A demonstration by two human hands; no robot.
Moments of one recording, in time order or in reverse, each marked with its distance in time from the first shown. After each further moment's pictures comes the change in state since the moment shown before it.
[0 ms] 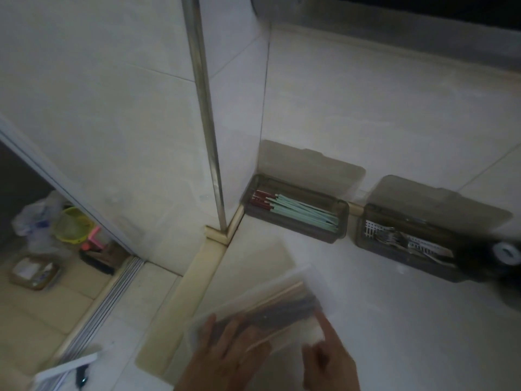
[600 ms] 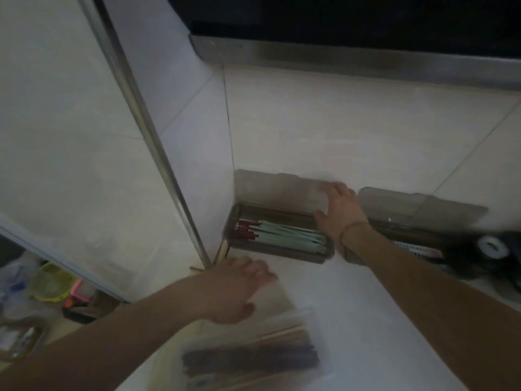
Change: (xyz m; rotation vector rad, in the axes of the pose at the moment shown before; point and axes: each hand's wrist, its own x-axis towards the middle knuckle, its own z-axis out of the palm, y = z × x) left_hand 0.180 -0.114 -0.102 -0.221 -0.437 0.281; right_hand 0.267 -0.081 -0.066 -0.636 0.013 -0.248
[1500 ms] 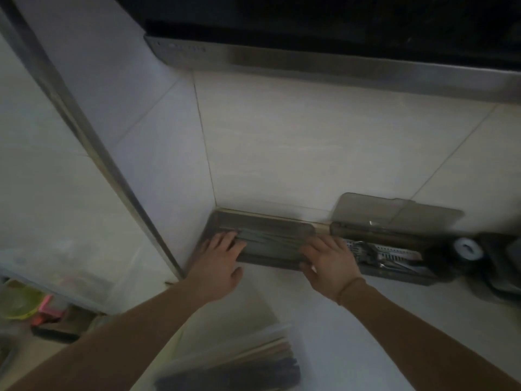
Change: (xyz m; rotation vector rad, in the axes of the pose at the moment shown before) left_hand 0.076 -0.042 0.042 -0.094 0.323 -0.402; right_hand -0.061 0.050 0.045 -0.279 0.129 -0.376
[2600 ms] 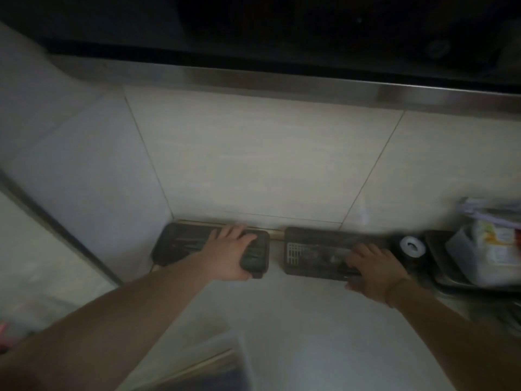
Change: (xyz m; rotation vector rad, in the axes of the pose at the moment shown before) left_hand 0.080 0.093 -0.021 0.044 -0.198 0.116; right_hand -0.081 0.158 -0.043 -0.192 -0.495 0.212
